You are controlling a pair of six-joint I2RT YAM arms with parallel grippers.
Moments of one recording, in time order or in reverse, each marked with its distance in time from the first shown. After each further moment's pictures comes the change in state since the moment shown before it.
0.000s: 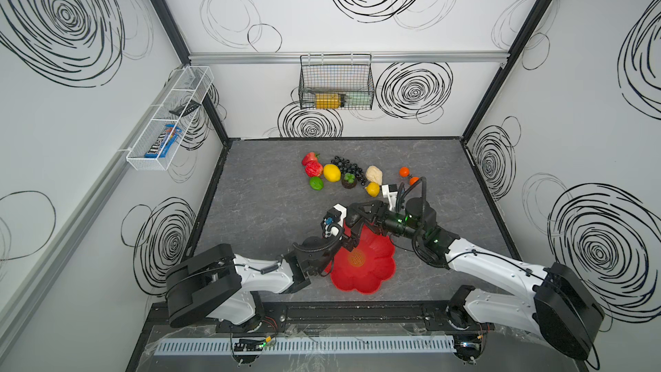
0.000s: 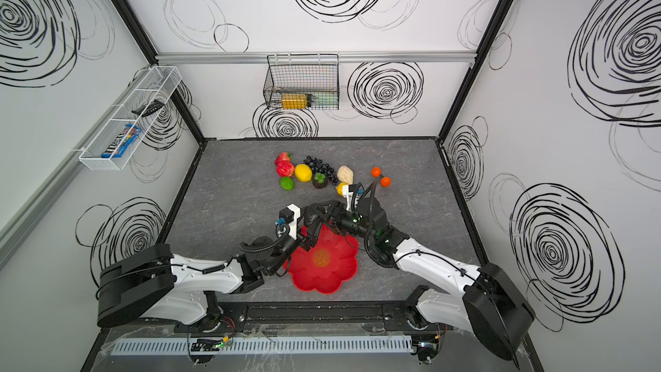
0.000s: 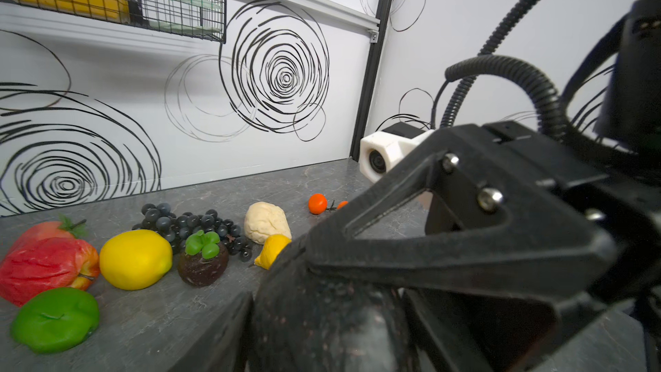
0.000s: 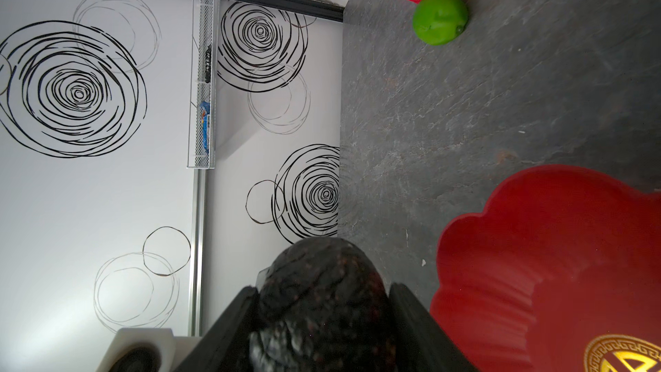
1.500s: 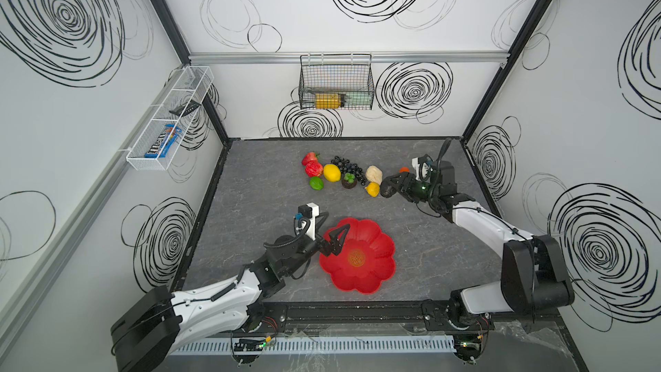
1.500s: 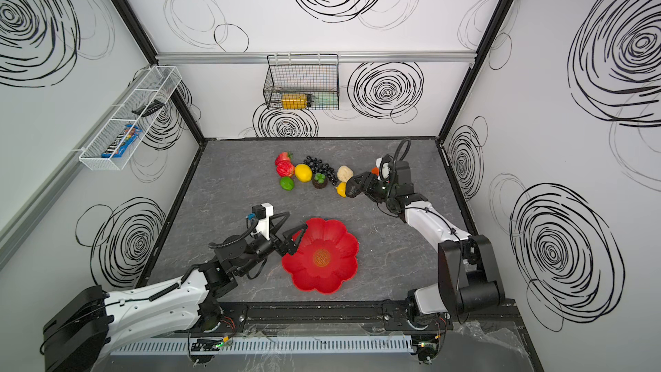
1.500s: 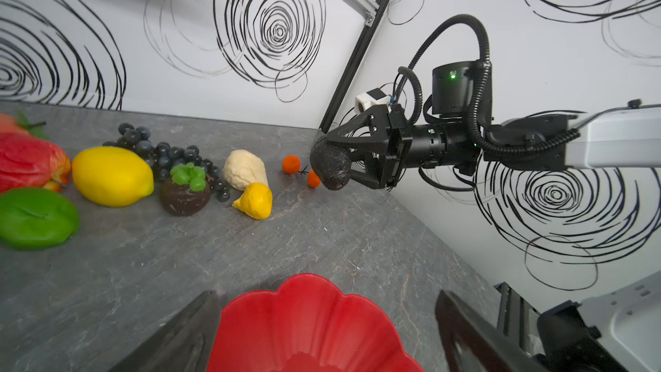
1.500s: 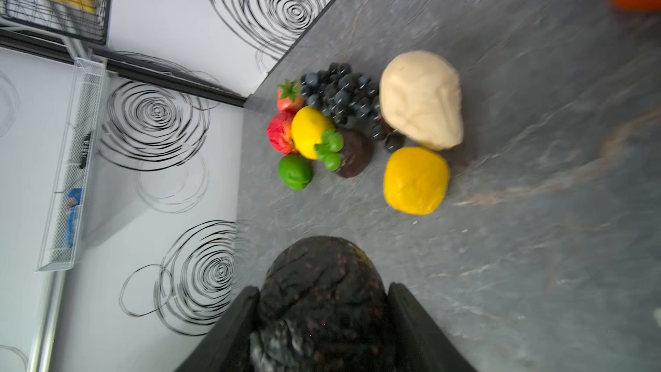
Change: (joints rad) left arm 0.159 -0.401 -0.138 -0.343 0.278 -0.257; right arm -0.496 0.215 0.246 -0.337 -0.239 -0.460
